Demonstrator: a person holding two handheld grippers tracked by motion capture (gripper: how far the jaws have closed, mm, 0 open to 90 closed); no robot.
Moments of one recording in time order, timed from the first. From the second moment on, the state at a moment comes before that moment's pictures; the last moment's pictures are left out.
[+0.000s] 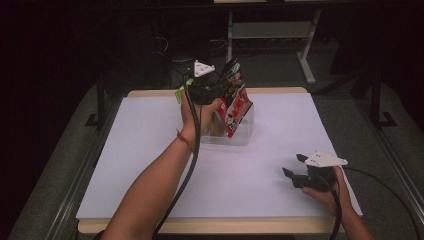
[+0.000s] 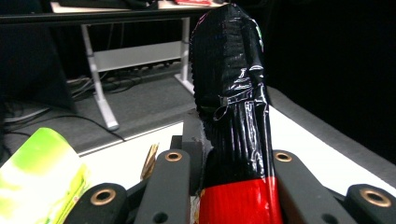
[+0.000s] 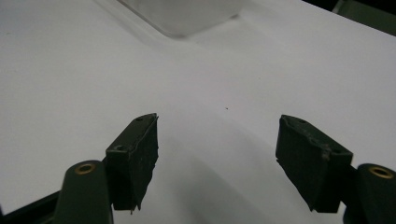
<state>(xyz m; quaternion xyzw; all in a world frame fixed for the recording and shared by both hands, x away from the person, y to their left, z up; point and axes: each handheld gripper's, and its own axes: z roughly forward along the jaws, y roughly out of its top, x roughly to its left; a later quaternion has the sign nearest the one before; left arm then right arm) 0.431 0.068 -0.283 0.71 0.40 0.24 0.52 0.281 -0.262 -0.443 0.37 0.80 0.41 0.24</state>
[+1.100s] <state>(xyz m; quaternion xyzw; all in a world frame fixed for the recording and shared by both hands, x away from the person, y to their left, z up) 0.439 0.031 -0.332 0.76 0.35 0.25 0.50 0.281 -0.259 -0.445 0.37 0.80 0.40 0.24</state>
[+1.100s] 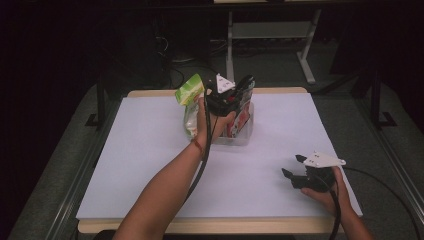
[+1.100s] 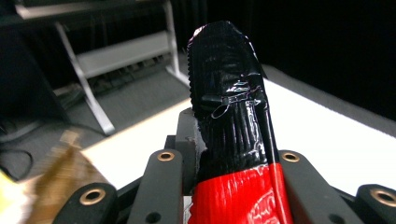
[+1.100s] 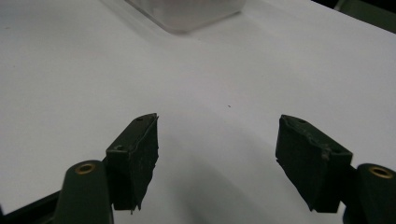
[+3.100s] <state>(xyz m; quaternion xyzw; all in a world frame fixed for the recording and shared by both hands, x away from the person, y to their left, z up) 0.445 0.039 -0.345 0.78 0.31 0.23 0.49 0.280 -0.260 -0.445 0.36 0.81 0.39 0.25</state>
